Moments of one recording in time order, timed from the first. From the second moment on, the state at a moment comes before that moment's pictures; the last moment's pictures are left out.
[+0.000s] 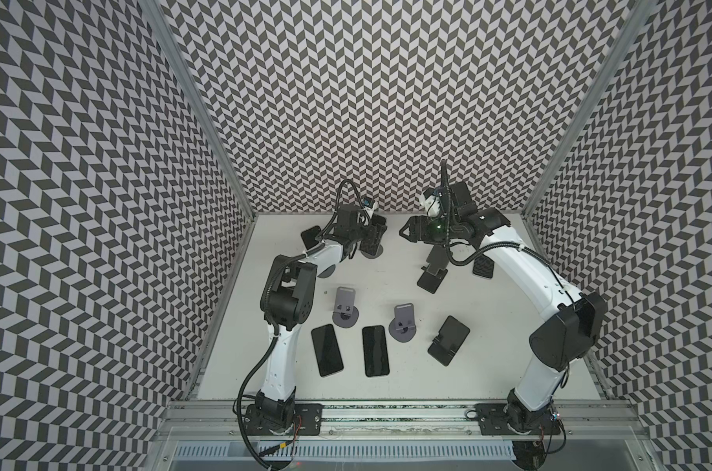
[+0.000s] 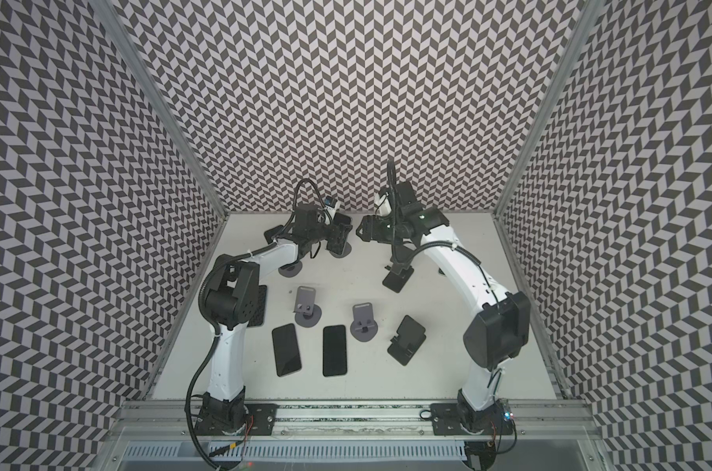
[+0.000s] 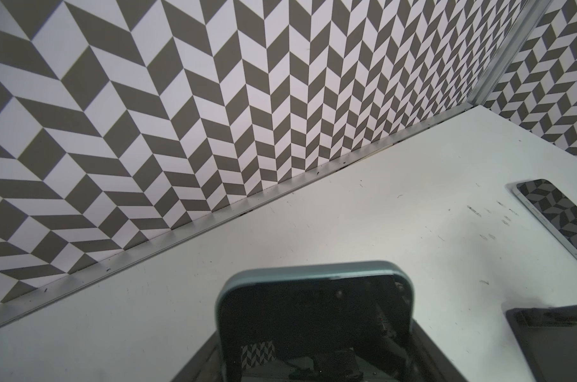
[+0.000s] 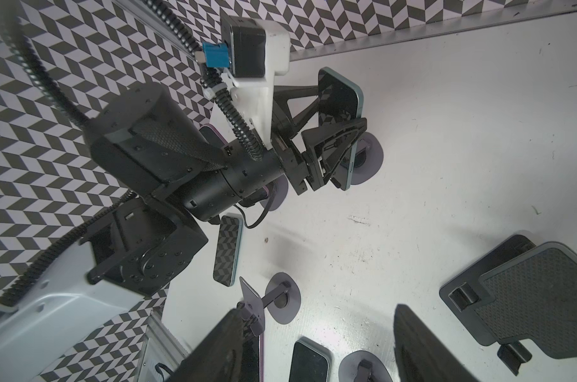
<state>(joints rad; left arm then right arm) -0.35 2.18 1.61 0.14 0.29 0.05 0.46 1.78 1.81 -0.81 -0.32 0.44</state>
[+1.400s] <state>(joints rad) -0.34 2.18 1.64 0.11 0.30 0.02 0.46 1.78 1.80 -0.80 -0.35 0.45</state>
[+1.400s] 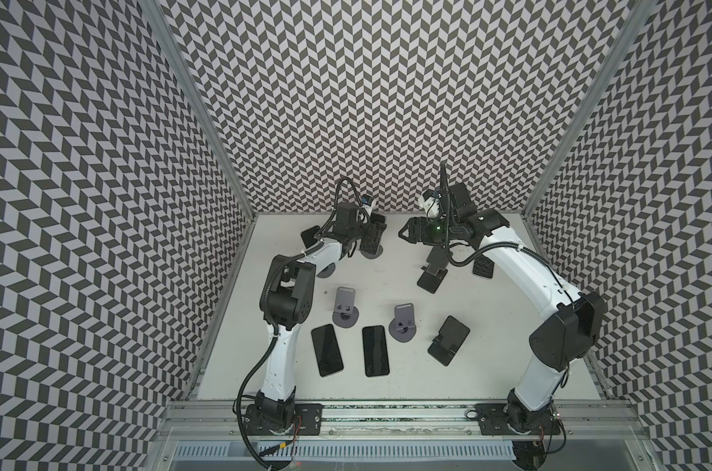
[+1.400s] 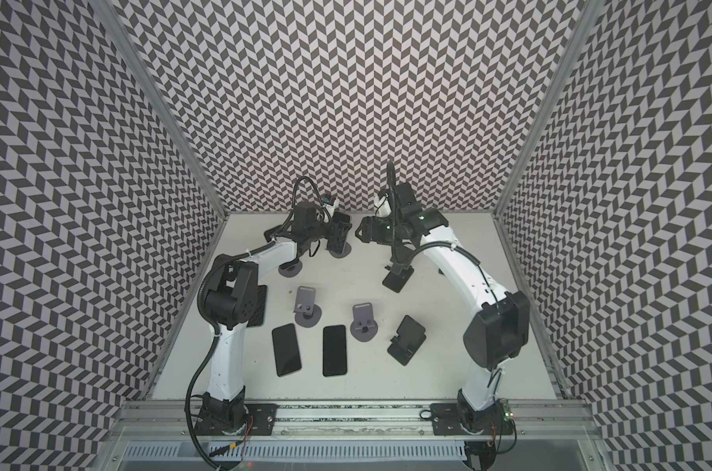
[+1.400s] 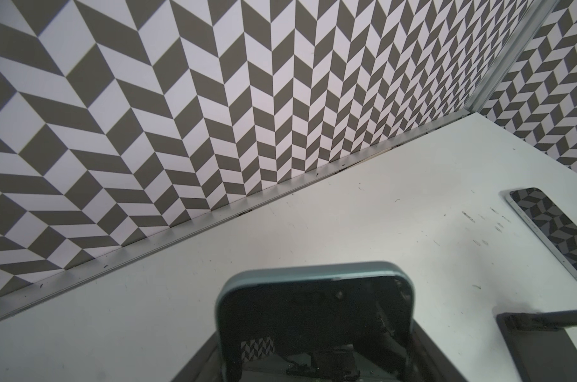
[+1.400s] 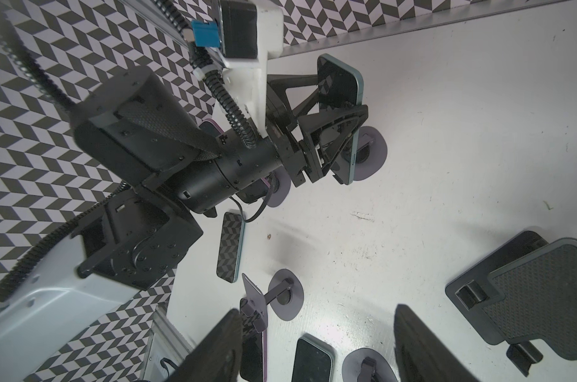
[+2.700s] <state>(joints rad) -0.34 2.04 1.65 0.07 0.33 0.01 0.46 1.93 1.80 -0.70 -0.38 0.48</state>
